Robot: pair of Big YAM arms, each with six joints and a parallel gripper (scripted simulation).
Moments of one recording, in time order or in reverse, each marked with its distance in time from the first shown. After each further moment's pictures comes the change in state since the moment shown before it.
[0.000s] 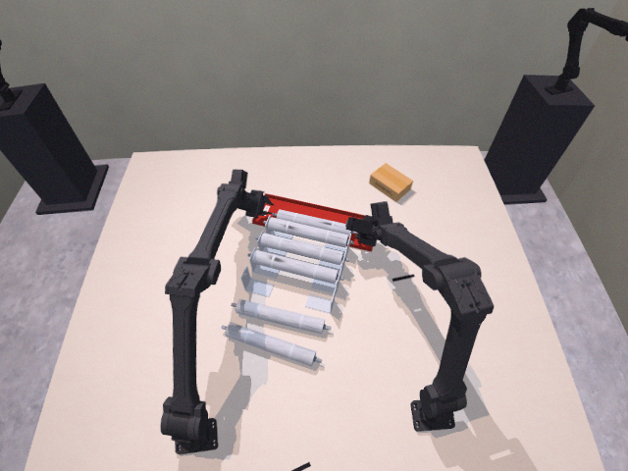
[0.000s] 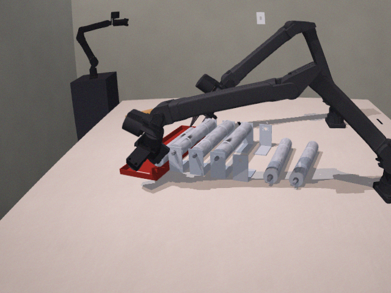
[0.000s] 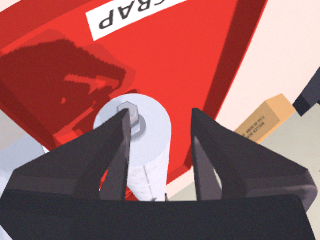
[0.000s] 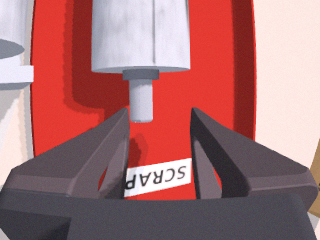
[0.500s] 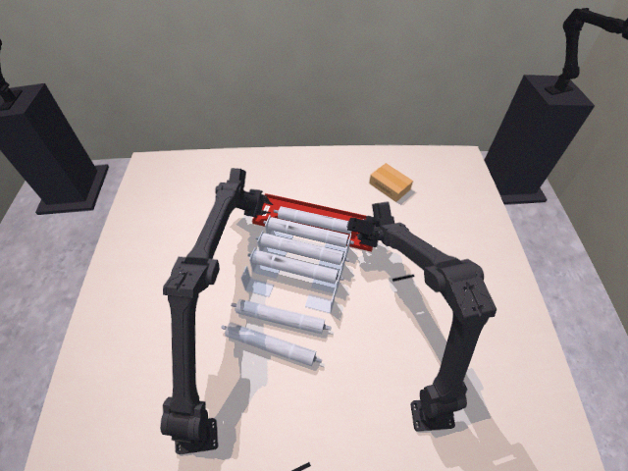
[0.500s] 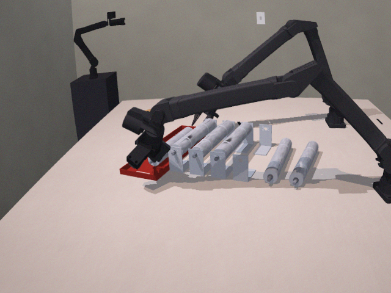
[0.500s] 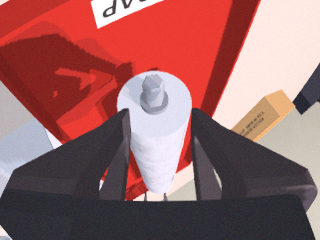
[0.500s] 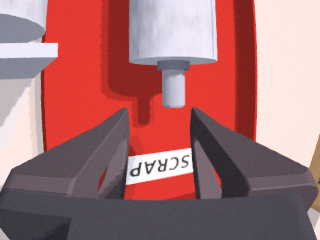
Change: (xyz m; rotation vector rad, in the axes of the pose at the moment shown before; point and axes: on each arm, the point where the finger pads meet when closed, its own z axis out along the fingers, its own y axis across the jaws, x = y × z) left arm 0.003 0.000 -0.010 -0.005 0.005 -0.001; right arm 0.001 0.003 -0.009 -0.008 0.003 0.002
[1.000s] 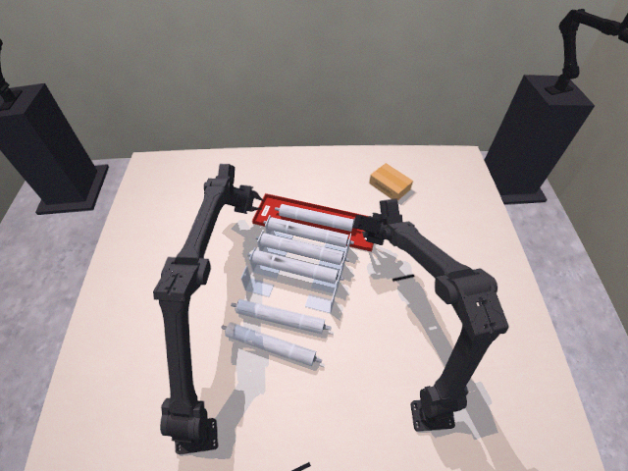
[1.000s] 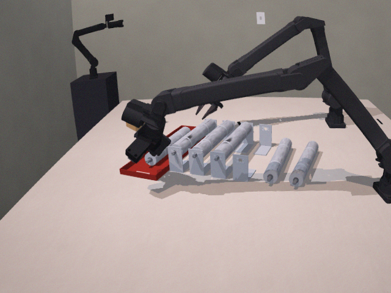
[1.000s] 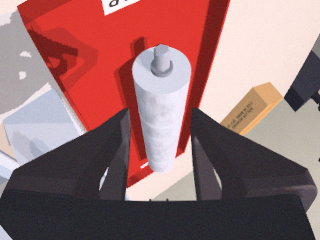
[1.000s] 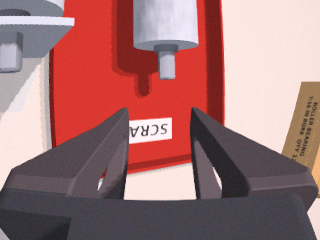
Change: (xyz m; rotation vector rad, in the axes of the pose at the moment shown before) left arm -0.003 -0.004 -0.047 0.019 -0.010 0.006; right arm -0.006 -0.011 -0.047 0.034 -0.014 -0.006
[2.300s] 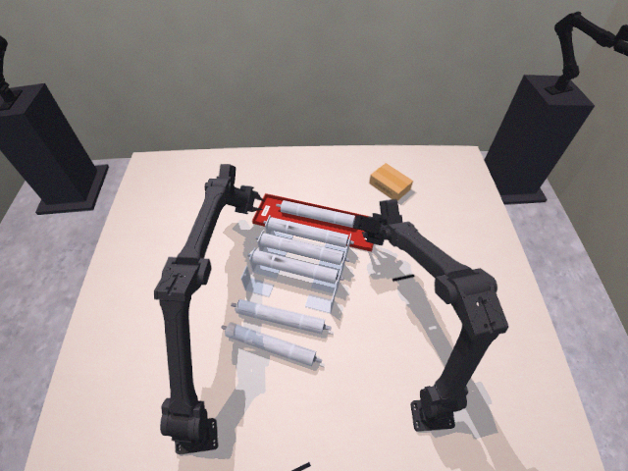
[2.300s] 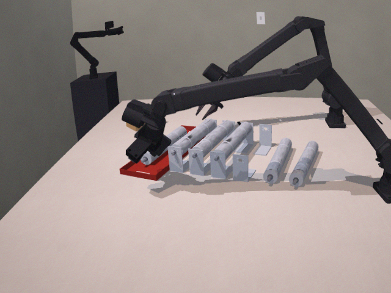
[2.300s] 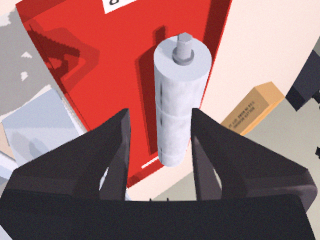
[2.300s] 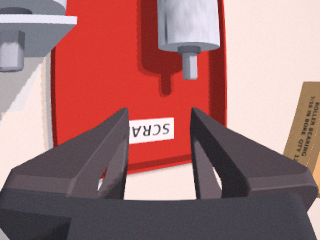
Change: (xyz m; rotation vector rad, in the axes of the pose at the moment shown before) left arm 0.002 0.001 0.003 -0.003 0.003 0.002; right arm 0.001 0.001 0.001 -0.003 0.001 0.001
